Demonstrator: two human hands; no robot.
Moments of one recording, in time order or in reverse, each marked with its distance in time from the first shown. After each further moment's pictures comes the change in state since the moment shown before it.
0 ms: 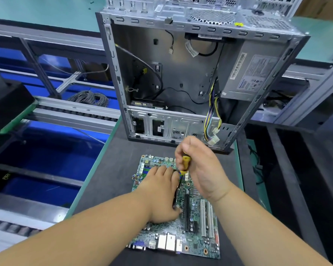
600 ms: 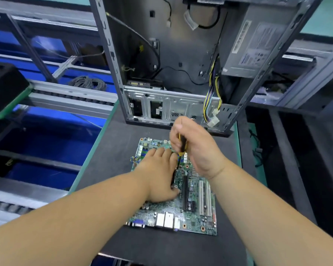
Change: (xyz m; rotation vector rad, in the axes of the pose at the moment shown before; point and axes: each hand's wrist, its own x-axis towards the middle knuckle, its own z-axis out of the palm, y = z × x) left_hand 0.002 0.000 0.002 0.037 -0.029 -0.013; right_hand 0.004 -0.007 0.007 -0.105 -0.025 0.025
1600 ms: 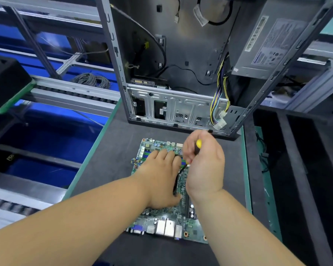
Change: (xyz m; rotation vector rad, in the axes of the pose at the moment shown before) left_hand -0.001 0.002 -0.001 -0.035 0.027 0.001; right_hand -0.017 0.023 0.027 0.005 0.425 -0.162
